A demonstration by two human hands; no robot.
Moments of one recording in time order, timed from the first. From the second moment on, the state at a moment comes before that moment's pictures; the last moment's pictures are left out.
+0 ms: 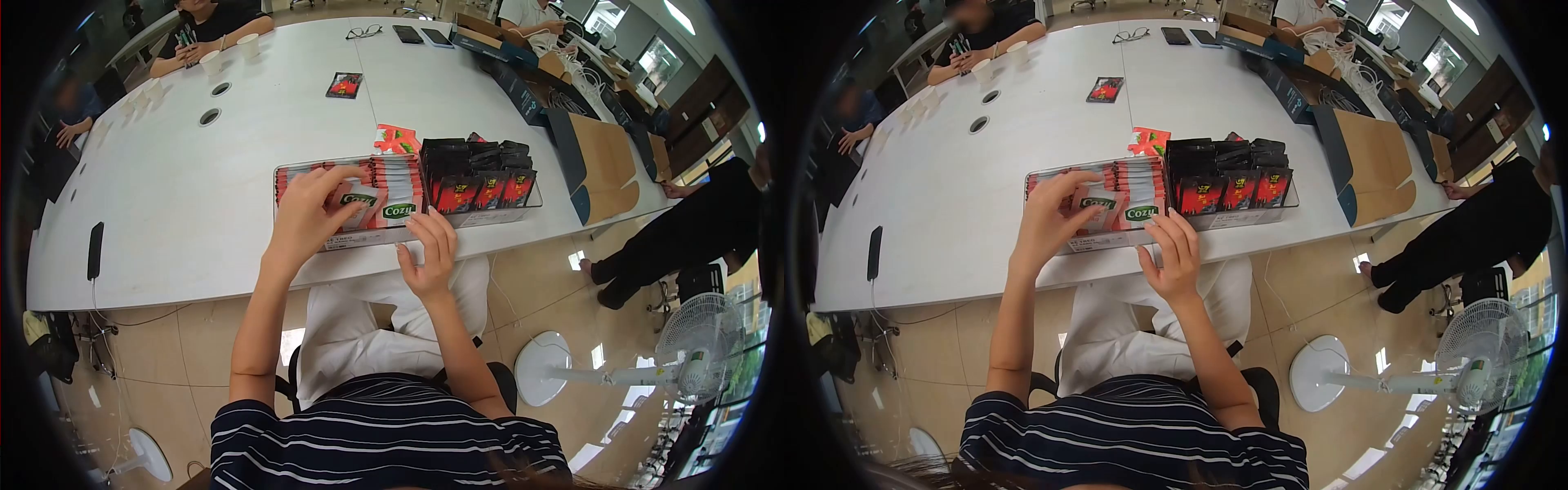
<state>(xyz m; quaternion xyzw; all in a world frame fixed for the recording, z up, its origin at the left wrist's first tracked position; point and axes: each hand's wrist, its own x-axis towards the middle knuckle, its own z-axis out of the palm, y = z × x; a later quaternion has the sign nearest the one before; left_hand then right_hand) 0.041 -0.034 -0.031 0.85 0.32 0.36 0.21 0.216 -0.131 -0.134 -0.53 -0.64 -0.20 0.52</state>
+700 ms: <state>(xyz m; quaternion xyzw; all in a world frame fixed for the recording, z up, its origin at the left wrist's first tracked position) 0.038 -0.033 -0.023 0.92 0.29 0.26 0.04 0.217 -0.128 -0.144 -0.53 -0.63 -0.22 0.52</state>
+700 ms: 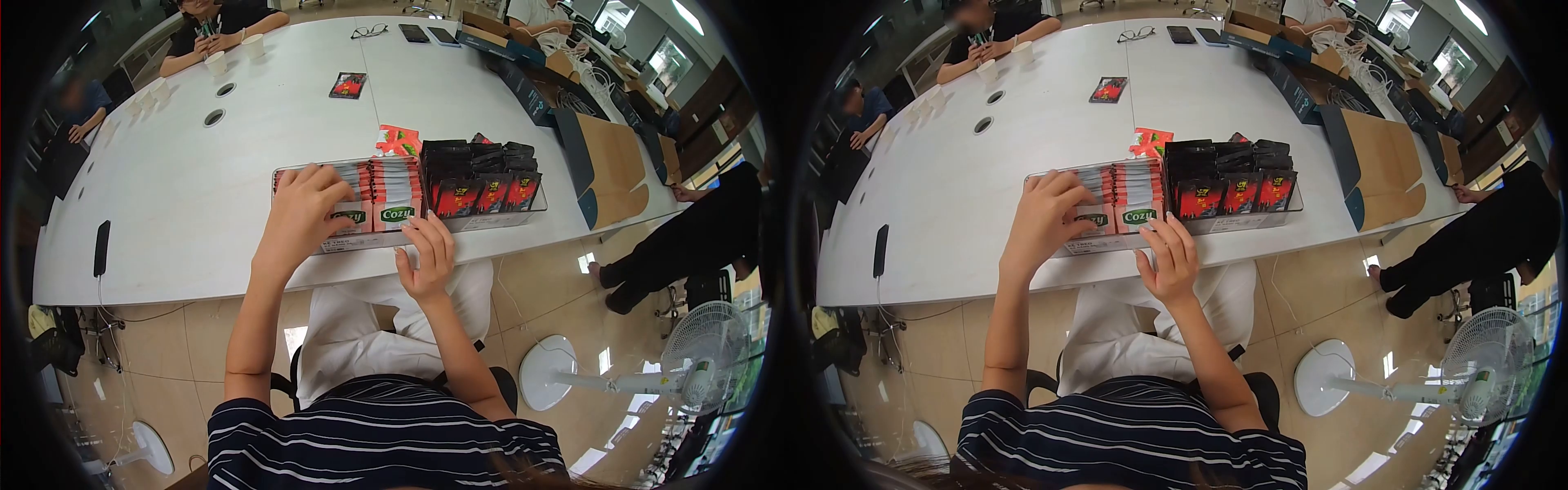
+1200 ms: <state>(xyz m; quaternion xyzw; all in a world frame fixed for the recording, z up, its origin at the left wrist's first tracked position) 0.054 -0.027 -0.020 0.93 0.33 0.15 0.06 0.218 -0.129 -0.144 -0.54 -0.63 -0.21 0.52</state>
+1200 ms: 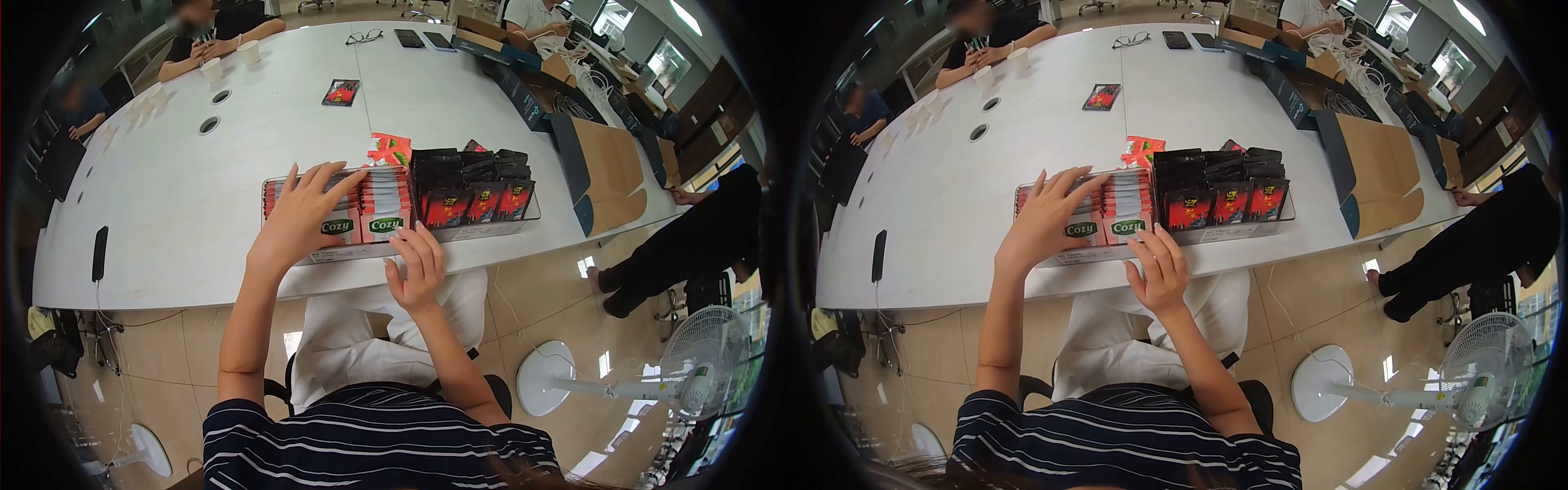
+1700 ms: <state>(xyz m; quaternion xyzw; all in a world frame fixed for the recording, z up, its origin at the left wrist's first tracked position) 0.064 -0.118 0.064 0.82 0.01 0.54 0.17 0.221 -0.130 -0.143 -0.52 -0.63 -0.20 0.54</state>
